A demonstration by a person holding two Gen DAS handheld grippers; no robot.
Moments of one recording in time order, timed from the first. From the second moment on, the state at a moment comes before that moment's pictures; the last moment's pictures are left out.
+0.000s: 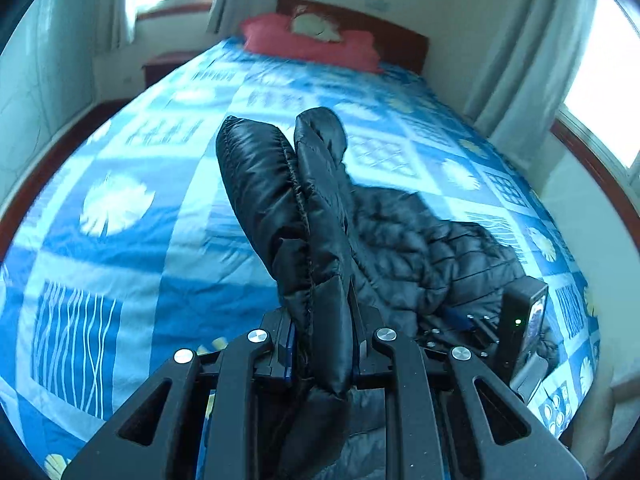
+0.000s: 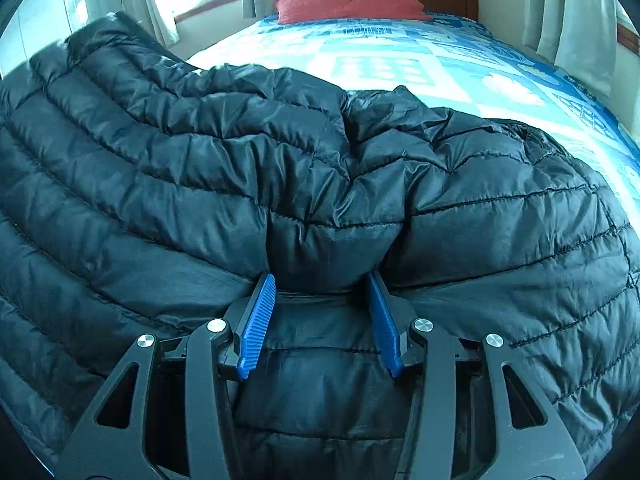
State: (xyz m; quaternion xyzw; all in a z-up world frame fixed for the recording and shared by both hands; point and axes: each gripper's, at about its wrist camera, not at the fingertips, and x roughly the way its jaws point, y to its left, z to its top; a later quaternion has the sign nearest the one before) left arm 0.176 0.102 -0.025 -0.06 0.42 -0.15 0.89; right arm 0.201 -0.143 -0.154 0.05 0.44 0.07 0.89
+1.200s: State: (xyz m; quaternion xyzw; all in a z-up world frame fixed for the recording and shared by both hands) left arm 0.167 -0.182 -0.100 0.11 0.44 -0.23 0.86; right arm 0.088 -0.363 -0.139 0.14 0.42 -0.07 0.90
